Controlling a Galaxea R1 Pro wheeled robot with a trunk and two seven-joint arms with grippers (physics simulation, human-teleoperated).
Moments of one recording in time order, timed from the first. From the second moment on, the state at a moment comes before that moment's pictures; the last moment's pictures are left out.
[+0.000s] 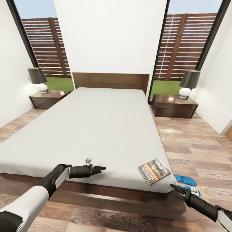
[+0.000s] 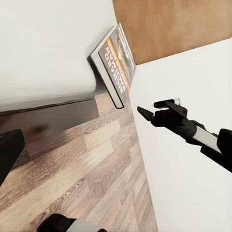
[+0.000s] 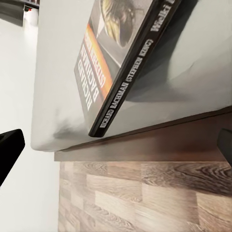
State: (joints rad) left arm -0.80 0.16 -0.34 -0.49 0.54 0.68 -1.08; right arm -0.50 -0.46 0.11 -0.32 -0.85 0.44 1.10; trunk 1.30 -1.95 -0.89
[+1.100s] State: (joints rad) left arm -0.80 0.16 -0.34 -0.49 0.54 0.68 -1.08; right arm -0.50 -0.44 0.06 -0.30 -0.96 0.55 1.11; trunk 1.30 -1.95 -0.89
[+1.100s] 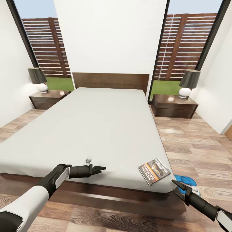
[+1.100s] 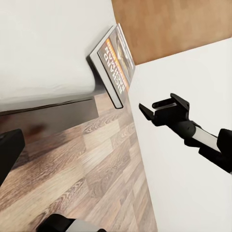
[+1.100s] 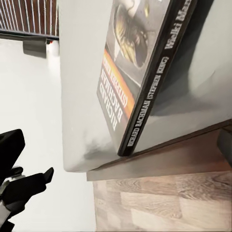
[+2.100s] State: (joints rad) left arm -0.80 0.16 -0.34 -0.49 0.54 0.68 -1.08; right arm -0.50 -0.44 0.06 -0.30 -0.96 0.56 1.11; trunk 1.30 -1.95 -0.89
